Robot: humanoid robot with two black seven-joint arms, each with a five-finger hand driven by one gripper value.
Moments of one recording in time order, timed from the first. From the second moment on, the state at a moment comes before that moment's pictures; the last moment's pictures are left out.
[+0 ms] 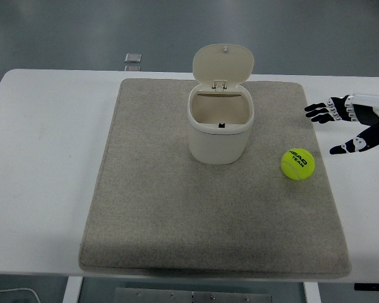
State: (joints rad) left arm 0.01 0.00 -0.28 -0.11 0.18 -0.04 -0.02; right arm 0.99 -0.92 0.32 1.16 -0.93 0.61 0.41
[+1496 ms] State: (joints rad) left arm 0.01 0.00 -0.28 -0.11 0.18 -0.04 -0.02; right arm 0.93 -0.79 0.24 1.19 -1.35 0.28 0.40
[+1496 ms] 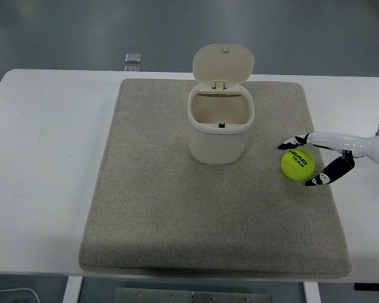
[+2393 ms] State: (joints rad) left arm 0.01 0.00 -0.28 -0.11 0.18 -0.04 -0.02; right arm 1.00 -0.80 0.25 1.19 -1.32 0.35 0.44
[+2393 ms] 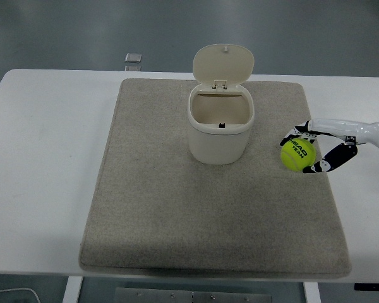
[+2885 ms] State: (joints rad) left arm 0.01 0.00 -0.28 -0.11 0.18 -0.04 -0.02; right arm 1.17 -0.77 0.26 1.20 -1.17 0.44 0.51
